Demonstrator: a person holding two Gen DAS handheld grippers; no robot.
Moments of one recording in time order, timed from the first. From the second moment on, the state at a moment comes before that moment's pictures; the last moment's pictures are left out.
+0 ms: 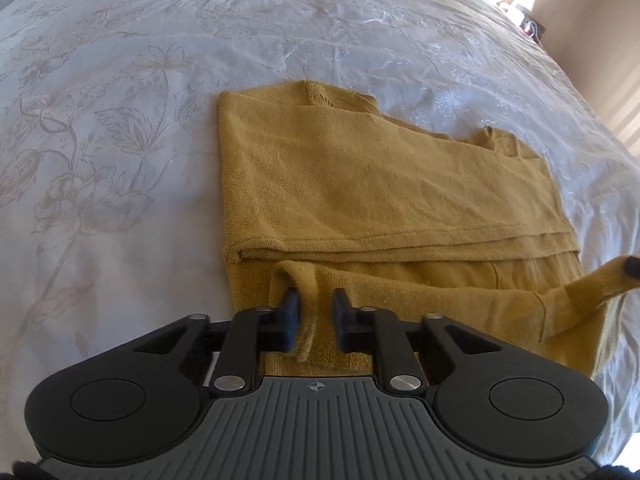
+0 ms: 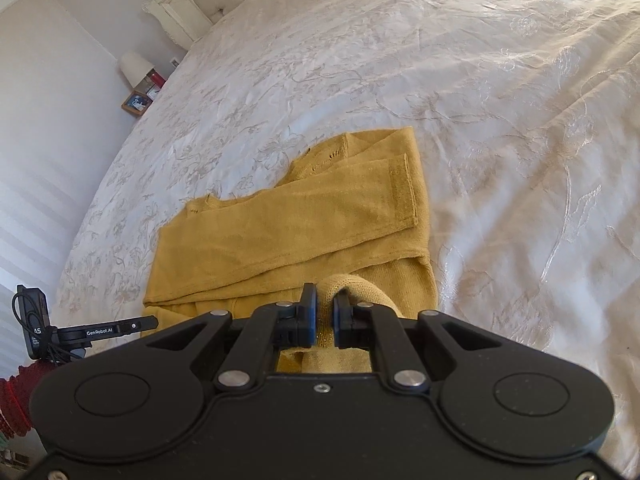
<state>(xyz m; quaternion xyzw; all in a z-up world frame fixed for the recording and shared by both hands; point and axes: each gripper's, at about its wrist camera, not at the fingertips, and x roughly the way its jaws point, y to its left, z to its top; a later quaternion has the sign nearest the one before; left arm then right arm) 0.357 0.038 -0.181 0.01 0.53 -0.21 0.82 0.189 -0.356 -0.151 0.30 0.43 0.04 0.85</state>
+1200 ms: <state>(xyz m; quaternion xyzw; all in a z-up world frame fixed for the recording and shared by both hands) 0.388 0.078 -0.126 -0.25 0.44 -0.16 0.85 0.232 -0.381 -0.133 0.33 0.36 0.02 0.87</state>
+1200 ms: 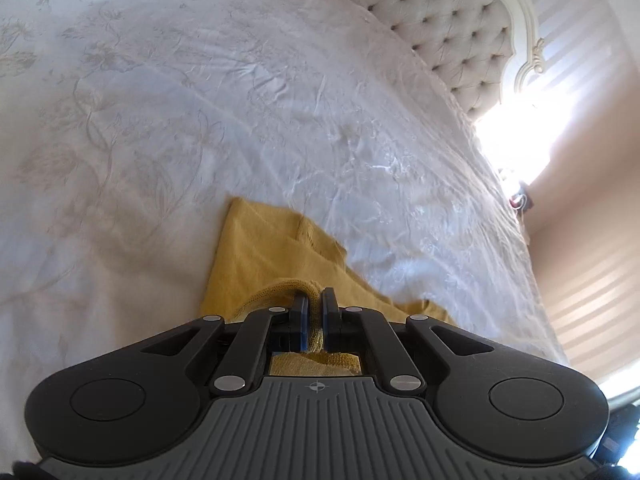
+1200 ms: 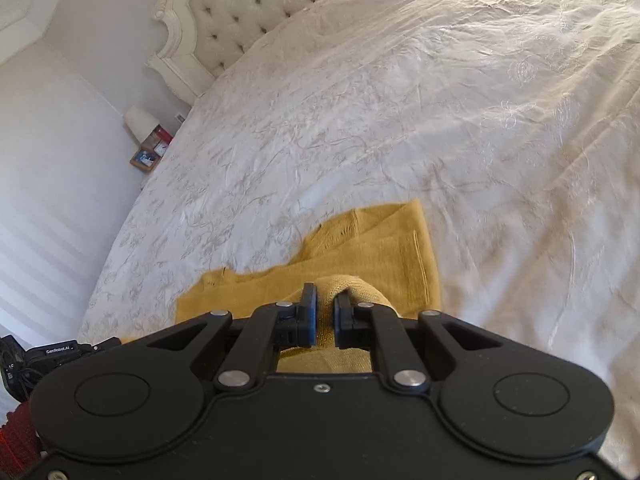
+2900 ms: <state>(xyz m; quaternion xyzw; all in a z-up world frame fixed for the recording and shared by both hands) 0.500 -0.025 -0.192 0.03 0.47 -0.18 0.86 0.365 -0.325 -0.187 0.09 0.42 -0.02 0.90</state>
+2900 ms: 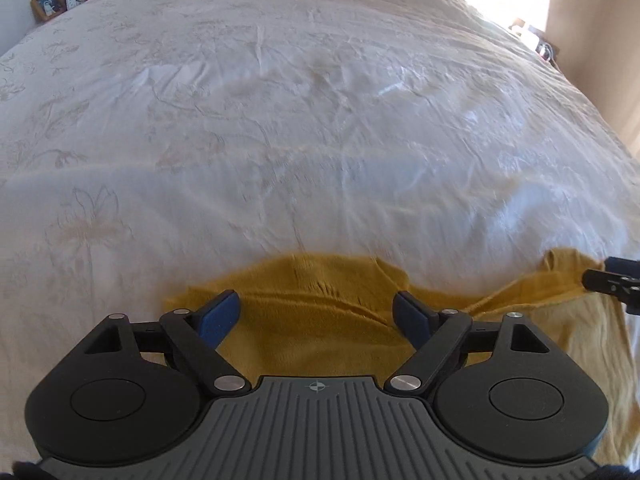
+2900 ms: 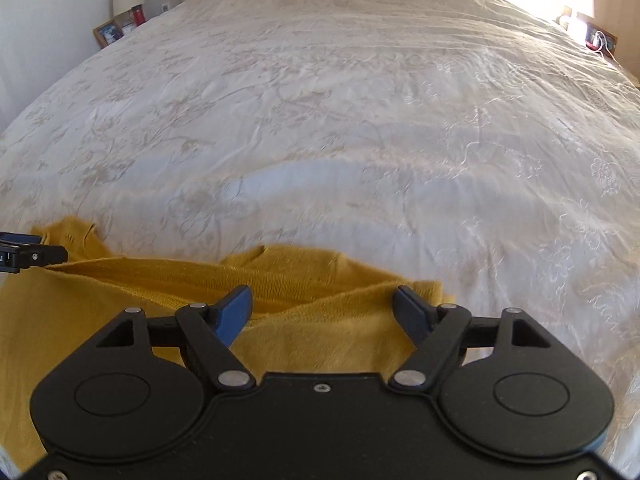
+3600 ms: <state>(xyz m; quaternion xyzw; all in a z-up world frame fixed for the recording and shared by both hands) 0.339 0.008 -0.213 0.14 0.51 -0.23 0.82 0.228 -0.295 -0.219 0.05 0.52 0.01 0.86</state>
